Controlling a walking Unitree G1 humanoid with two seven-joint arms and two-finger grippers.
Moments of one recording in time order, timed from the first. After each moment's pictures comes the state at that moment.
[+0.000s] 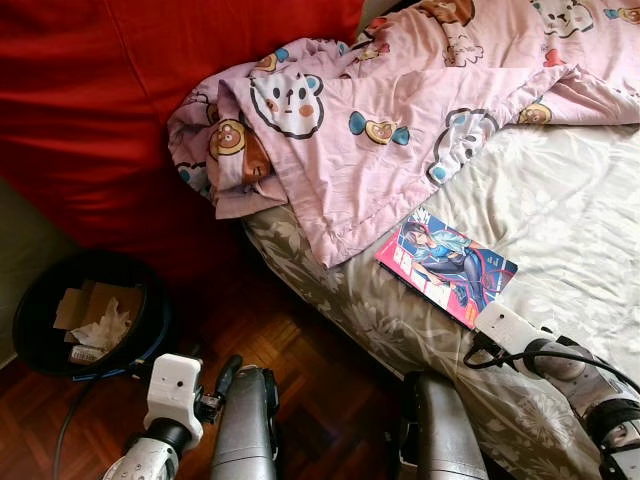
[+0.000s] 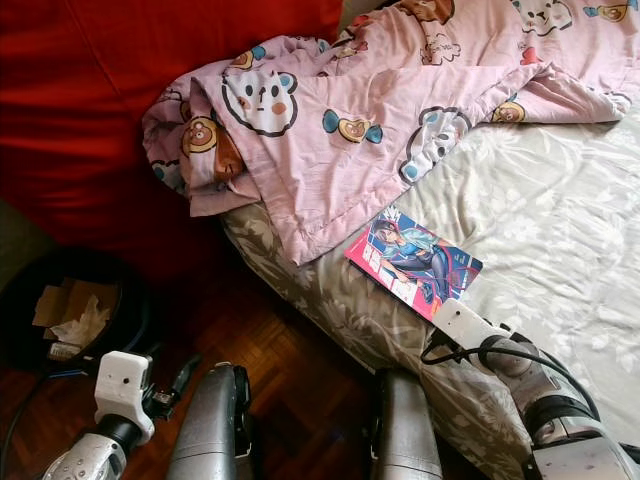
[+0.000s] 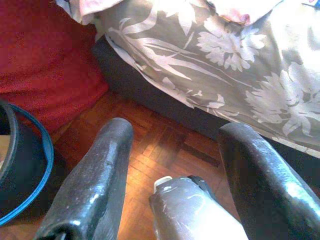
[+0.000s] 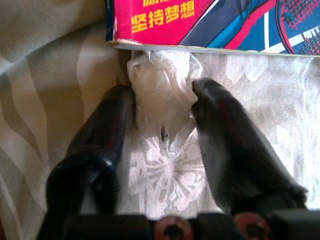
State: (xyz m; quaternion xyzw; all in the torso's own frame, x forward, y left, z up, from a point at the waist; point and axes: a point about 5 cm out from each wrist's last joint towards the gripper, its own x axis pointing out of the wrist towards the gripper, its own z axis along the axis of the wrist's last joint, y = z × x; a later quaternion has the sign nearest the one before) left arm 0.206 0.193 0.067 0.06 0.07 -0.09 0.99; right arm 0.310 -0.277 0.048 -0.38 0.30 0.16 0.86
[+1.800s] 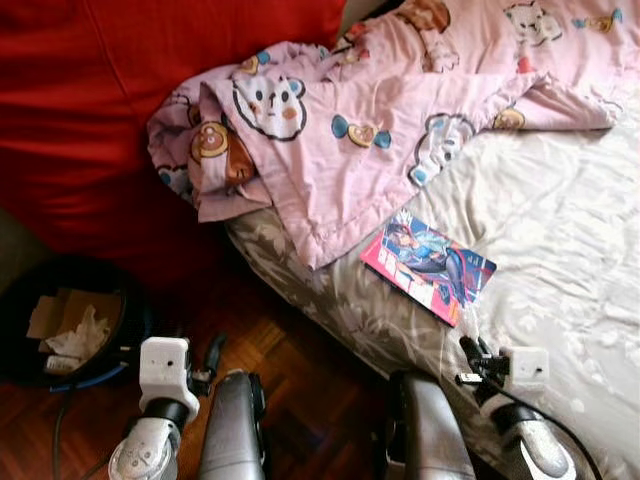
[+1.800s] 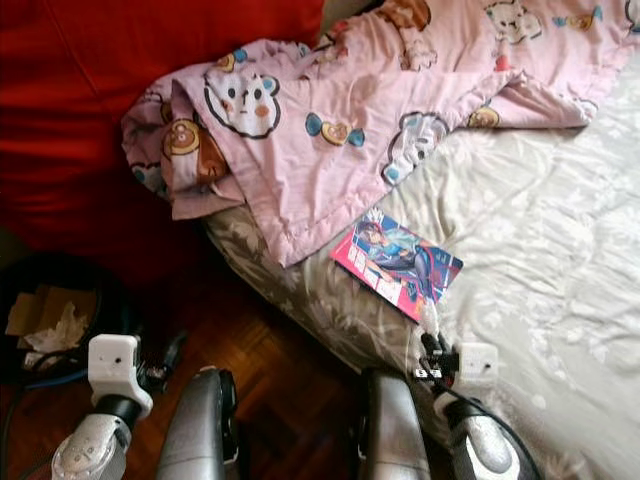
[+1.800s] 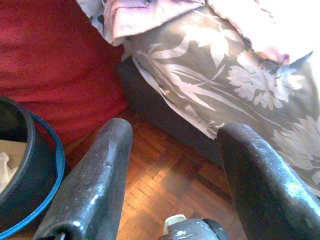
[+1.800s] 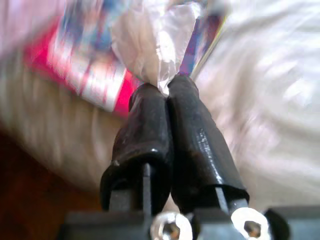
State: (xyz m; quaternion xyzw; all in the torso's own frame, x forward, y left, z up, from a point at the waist) left arm 0.228 0.205 0.068 0.03 0.03 0.00 1.00; right arm 0.249 -0.212 0.033 0.14 0.02 -0.02 0.99
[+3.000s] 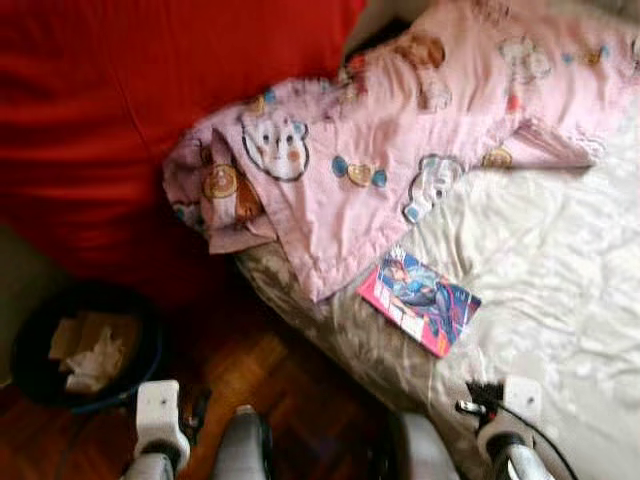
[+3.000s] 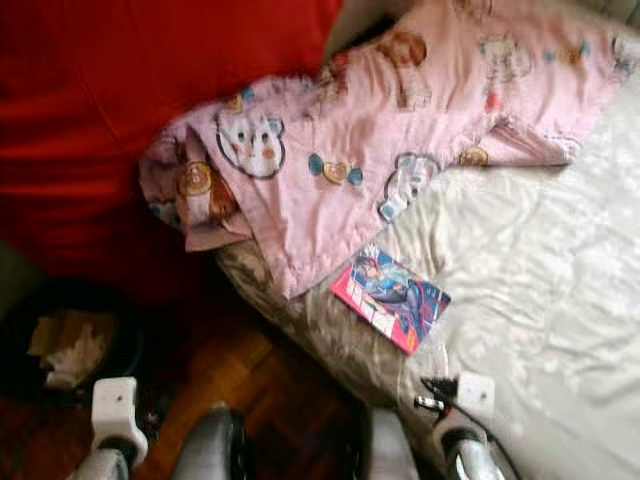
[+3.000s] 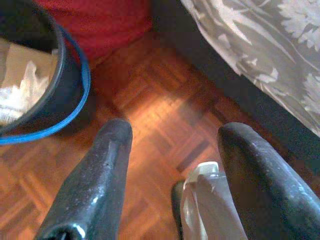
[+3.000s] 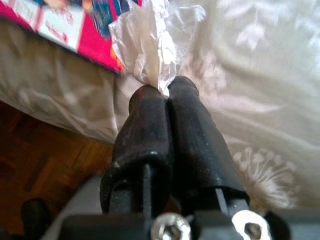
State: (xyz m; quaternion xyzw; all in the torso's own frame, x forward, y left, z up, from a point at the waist) left arm 0.202 0.230 -0.027 0.00 0.22 0.05 0.97; right arm 0.218 -0.219 -0.042 0.11 0.24 -0.09 0.96
